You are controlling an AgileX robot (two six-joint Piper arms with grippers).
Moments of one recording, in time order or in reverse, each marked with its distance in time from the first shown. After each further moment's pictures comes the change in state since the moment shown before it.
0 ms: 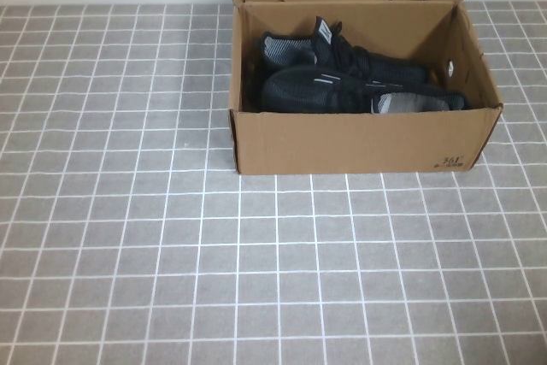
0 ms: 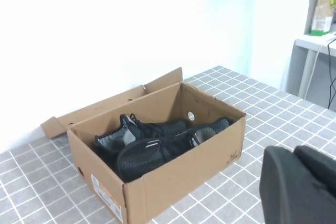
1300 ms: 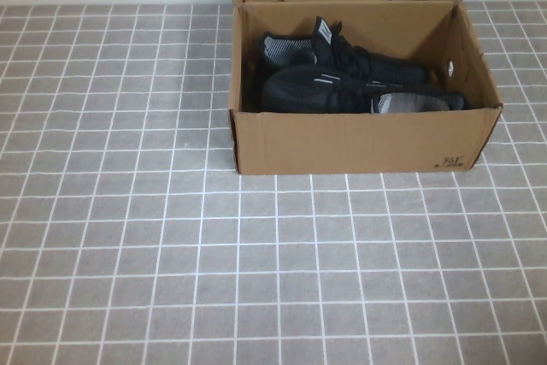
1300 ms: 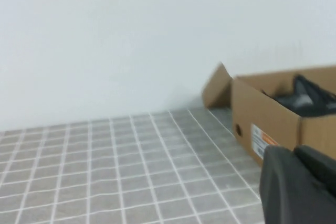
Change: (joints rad) right arm 0.000 0.000 0.000 0.000 0.000 0.000; left arm 0.224 -0.416 1.045 0.188 -0.876 -0.124
